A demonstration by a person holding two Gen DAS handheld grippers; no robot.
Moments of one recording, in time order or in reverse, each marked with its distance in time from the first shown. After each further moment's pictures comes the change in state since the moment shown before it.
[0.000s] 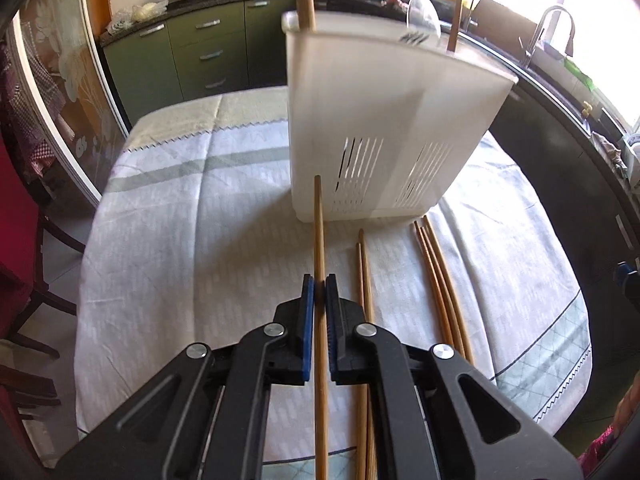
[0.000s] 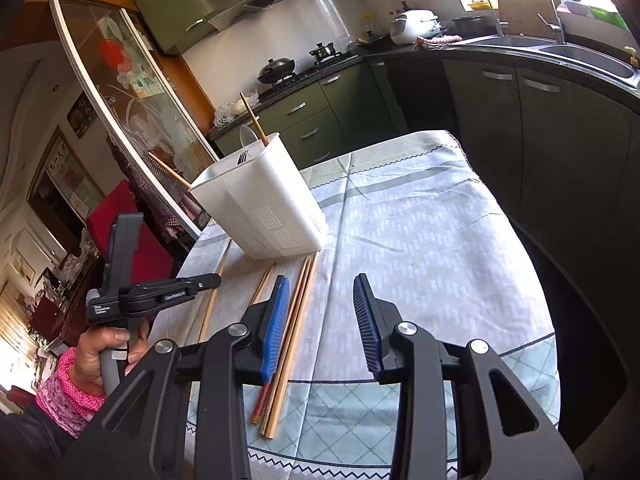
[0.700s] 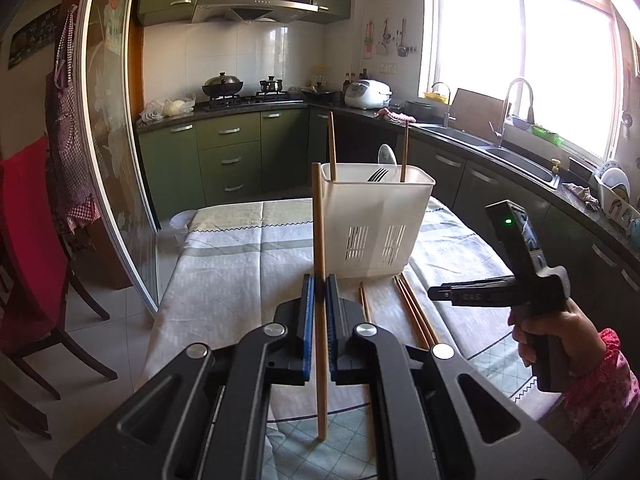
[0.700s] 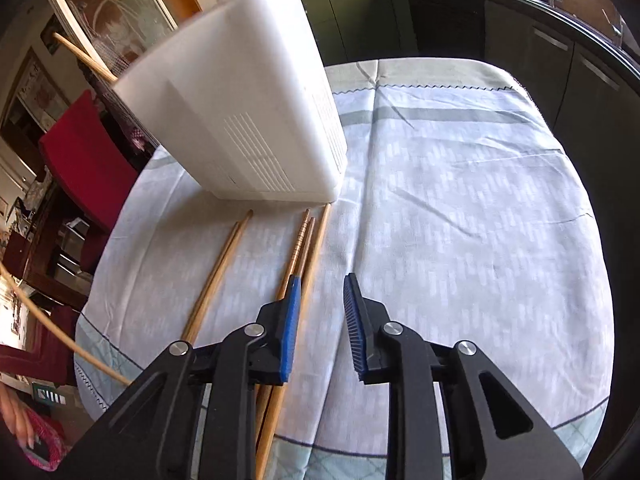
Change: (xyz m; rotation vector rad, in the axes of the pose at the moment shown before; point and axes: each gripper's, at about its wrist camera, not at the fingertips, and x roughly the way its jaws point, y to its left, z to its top) left arm -0.140 0.013 -0.065 0.018 -0.407 0.027; right arm 0.178 0.032 0.012 -0.121 0.362 -0.137
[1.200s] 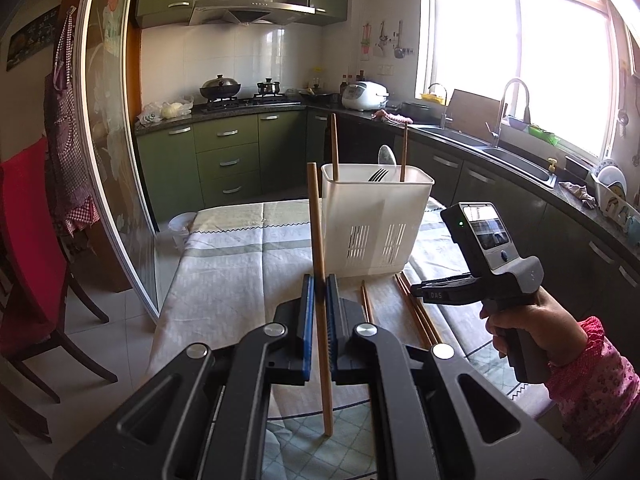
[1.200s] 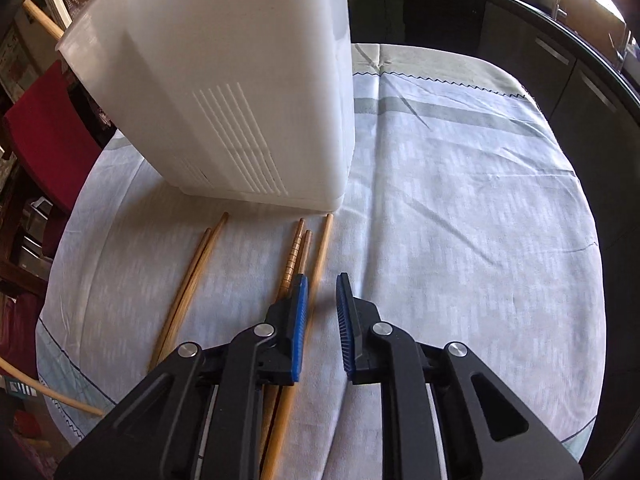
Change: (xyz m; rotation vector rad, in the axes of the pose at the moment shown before) left arm -0.003 0.006 -0.003 0.006 -0.002 -0.014; right arm 0.037 0.035 0.016 -0.063 0.039 -0.146
